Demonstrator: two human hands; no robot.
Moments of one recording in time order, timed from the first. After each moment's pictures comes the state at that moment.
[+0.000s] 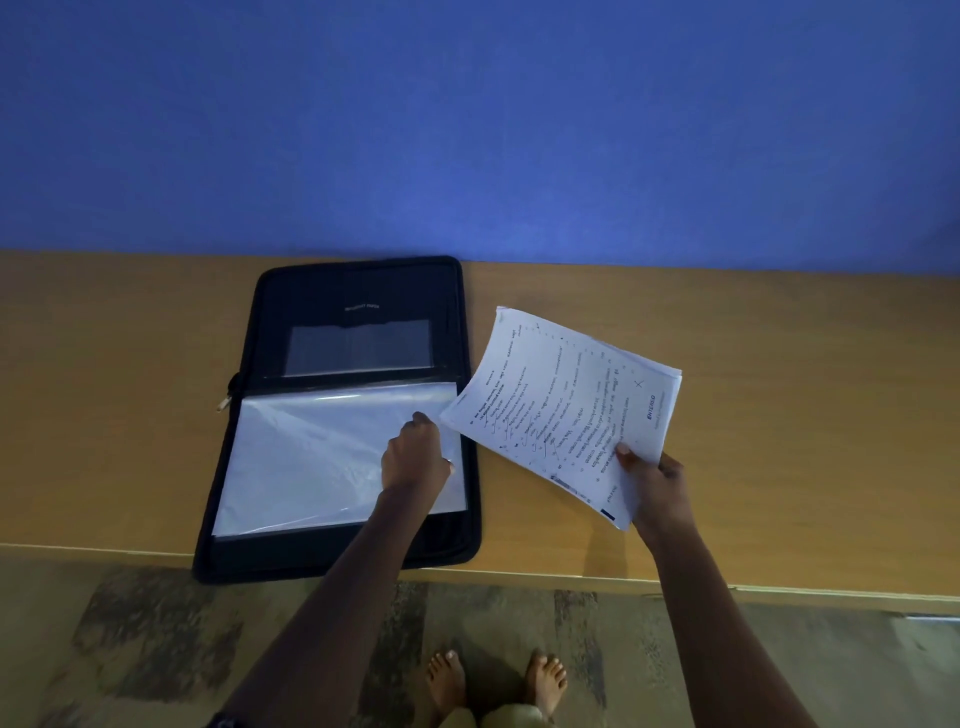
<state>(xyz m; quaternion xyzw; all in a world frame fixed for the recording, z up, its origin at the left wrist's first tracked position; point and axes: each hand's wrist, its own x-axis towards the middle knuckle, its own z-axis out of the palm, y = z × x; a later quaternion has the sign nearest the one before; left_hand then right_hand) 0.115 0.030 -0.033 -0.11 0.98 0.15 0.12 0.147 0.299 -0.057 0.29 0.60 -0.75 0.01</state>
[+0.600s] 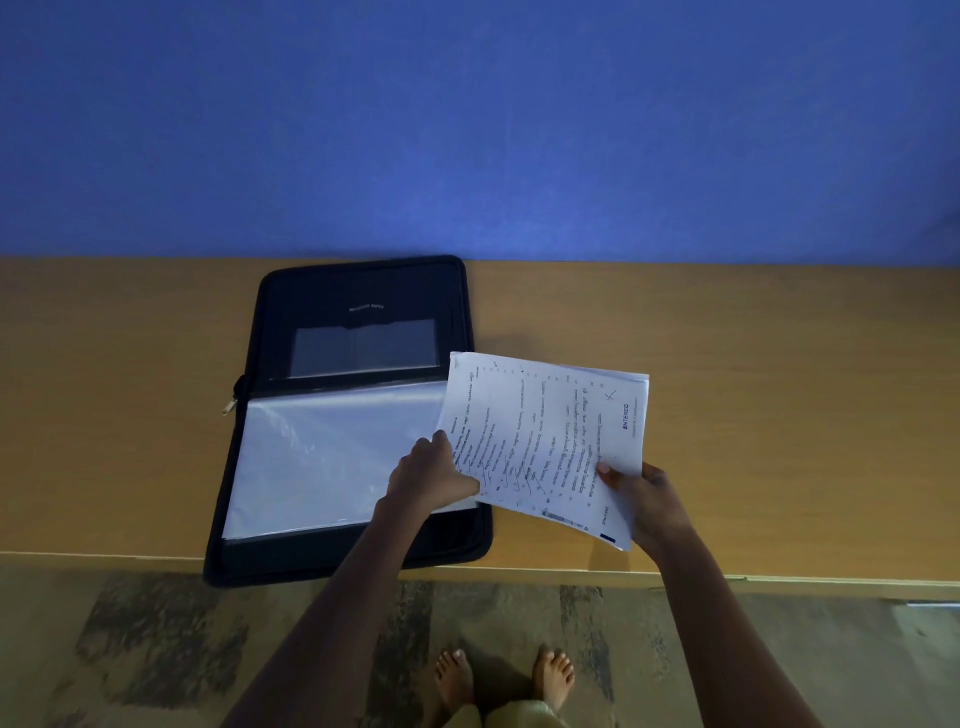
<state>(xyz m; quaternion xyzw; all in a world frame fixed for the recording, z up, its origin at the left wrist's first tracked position) 0.124 0.018 -0.032 -0.05 0.94 0.21 0.25 0.163 0.284 -0.060 0.26 0.60 -0.75 0.12</state>
